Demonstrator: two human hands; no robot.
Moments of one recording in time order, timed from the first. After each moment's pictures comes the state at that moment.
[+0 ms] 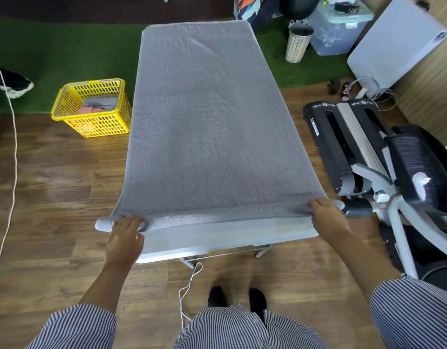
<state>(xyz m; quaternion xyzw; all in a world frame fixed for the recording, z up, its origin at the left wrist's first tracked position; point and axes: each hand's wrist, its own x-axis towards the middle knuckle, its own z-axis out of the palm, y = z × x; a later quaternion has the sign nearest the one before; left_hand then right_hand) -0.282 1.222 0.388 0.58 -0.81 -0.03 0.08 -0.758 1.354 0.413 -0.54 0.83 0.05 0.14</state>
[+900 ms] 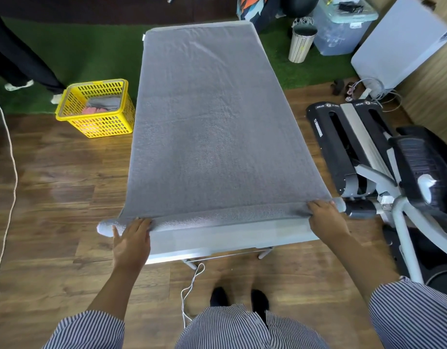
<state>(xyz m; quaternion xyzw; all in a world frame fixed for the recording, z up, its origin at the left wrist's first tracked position) -0.291 1.230 0.382 0.59 -0.80 0.02 0.08 -0.758 1.348 0.392 -0.55 0.82 0.03 0.13</state>
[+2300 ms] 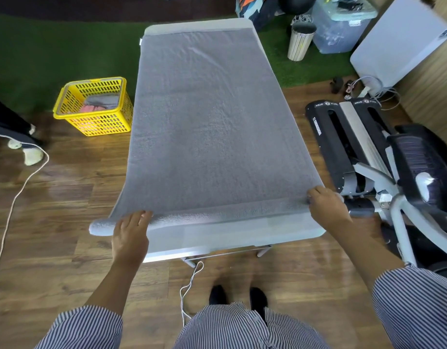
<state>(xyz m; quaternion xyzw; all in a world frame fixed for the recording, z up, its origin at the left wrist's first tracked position) -0.300 1.221 0.388 0.56 -0.82 0.05 0.12 -0.767 1.329 0.416 -0.57 0.82 0.02 0.10</state>
